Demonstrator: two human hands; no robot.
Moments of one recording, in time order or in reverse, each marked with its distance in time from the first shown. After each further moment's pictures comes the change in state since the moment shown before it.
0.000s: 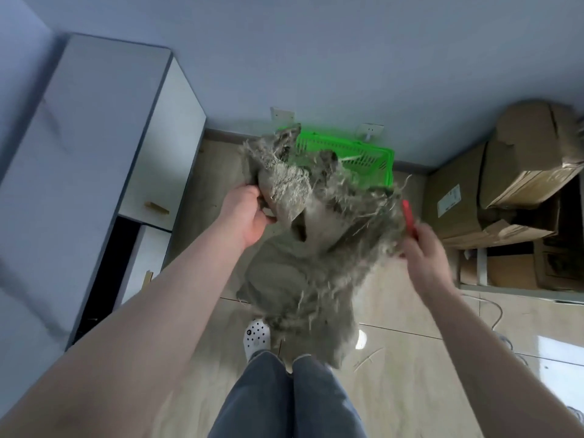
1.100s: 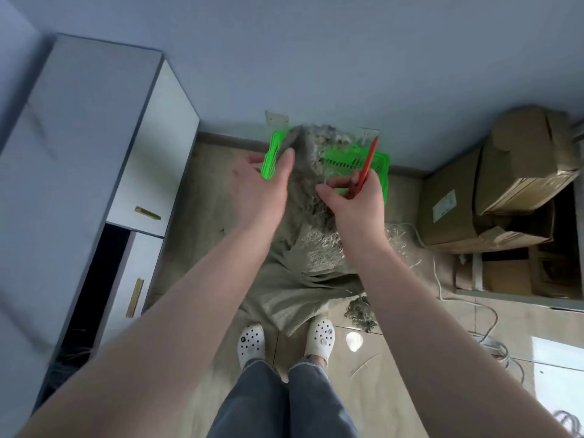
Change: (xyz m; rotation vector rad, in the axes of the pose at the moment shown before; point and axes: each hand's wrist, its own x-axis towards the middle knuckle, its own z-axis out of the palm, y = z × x) left_hand -0.021 0.012 0.045 0.560 0.259 0.496; right_hand 0.022 -0.107 0.063 0.405 0.044 -0.151
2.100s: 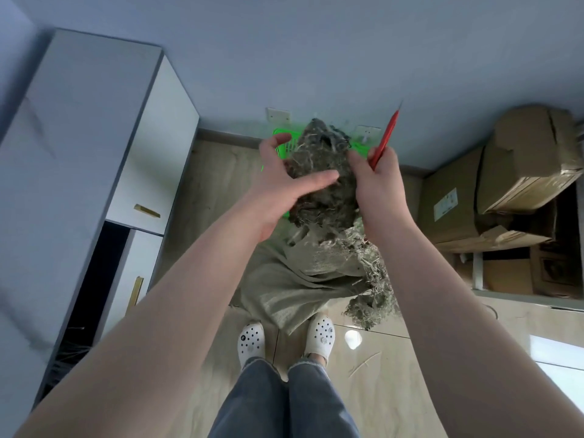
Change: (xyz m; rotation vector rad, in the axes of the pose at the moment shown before) left_hand -0.008 0.017 -0.018 -0.260 -0.590 -0.017; right_hand 0.020 -0.024 -0.010 -0.077 -0.028 0.052
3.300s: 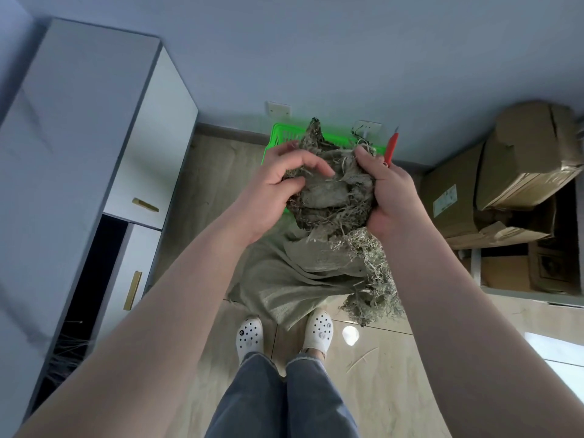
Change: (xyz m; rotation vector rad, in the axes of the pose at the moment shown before) left_hand -0.009 -0.016 -0.017 0.374 -0.093 0.357; right_hand 0.002 0.010 -0.008 0.681 -0.170 0.371
